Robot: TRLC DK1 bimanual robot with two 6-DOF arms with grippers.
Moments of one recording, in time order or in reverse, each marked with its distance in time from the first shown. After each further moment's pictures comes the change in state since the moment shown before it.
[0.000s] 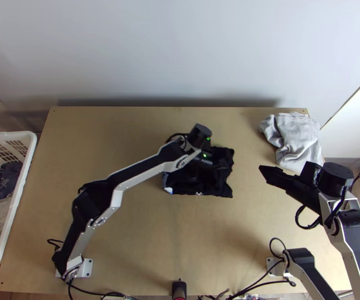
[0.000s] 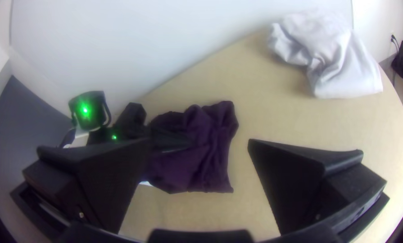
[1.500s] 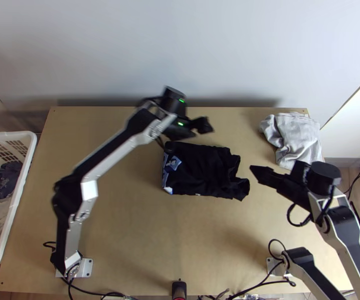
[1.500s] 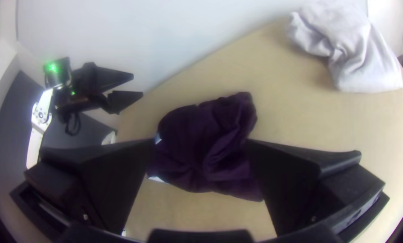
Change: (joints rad) left arm 0.201 -0.133 0.212 -0.356 -0.130 0.288; right arm 0.118 0.044 -0.051 0.126 0.009 0.072
